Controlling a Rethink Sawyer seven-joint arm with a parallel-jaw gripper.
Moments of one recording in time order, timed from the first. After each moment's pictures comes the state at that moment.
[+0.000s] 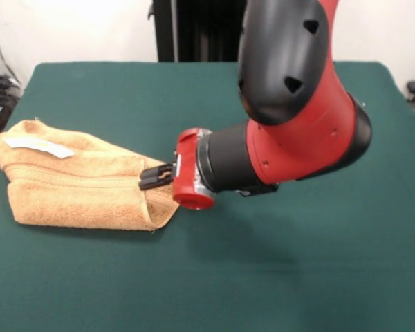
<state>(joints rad) 0.15 0.31 -0.94 0.51 -0.03 1.23 3.42</state>
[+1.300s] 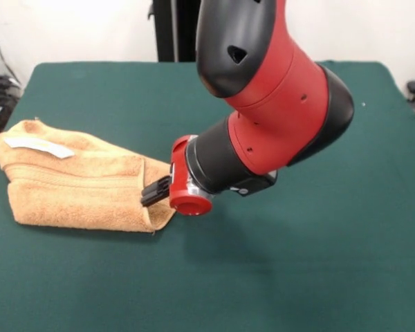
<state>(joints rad) 0.15 0.23 -0.84 0.64 0.03 1.02 3.42</state>
